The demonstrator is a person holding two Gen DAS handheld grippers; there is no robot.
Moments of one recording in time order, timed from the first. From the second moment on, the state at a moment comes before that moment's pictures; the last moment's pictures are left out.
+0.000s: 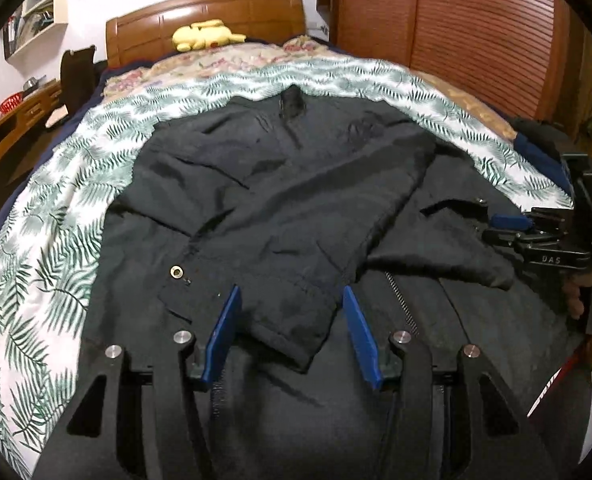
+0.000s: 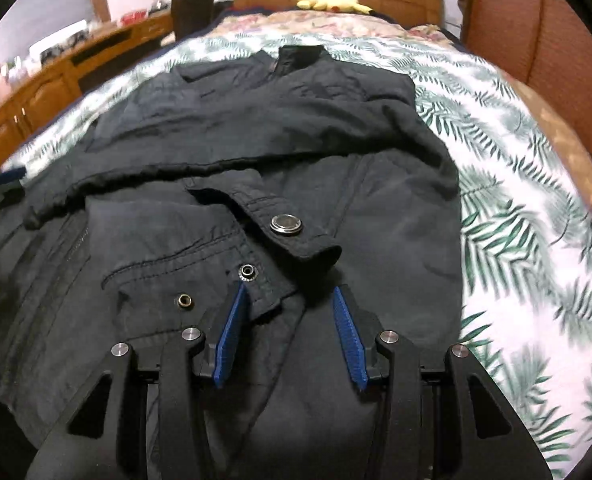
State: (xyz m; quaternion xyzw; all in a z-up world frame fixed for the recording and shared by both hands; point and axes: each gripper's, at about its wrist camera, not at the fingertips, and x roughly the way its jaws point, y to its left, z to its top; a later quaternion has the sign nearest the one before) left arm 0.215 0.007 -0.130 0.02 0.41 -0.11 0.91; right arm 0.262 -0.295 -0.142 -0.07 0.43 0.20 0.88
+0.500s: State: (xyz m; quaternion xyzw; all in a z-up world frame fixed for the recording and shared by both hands) left arm 0.215 0.018 -0.144 0.02 0.43 -0.11 0.90; right arm 0.255 -0.298 -0.150 -0.06 0.40 0.21 0.89
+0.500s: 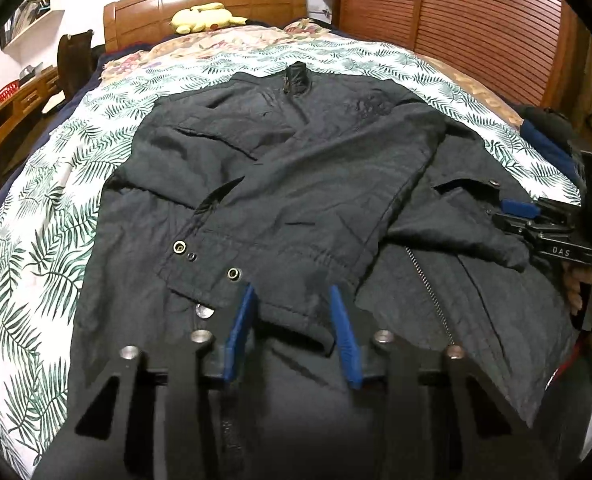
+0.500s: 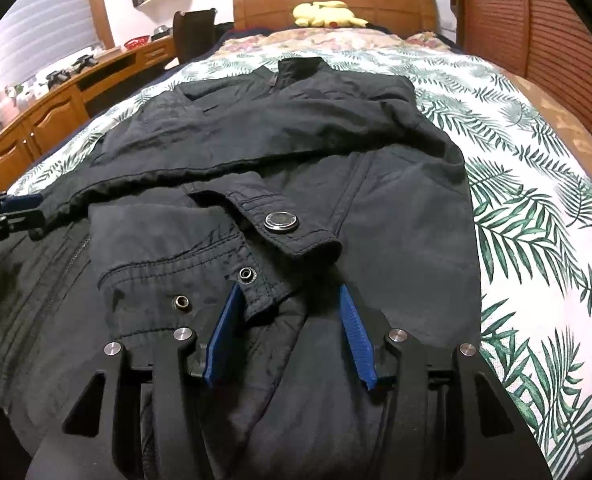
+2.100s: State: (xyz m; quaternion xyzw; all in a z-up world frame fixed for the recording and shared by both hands) left arm 0.121 0.129 -0.118 0.00 0.39 0.01 0.92; right arm 0.253 -0.298 -0.151 -0.06 0.40 0.21 0.89
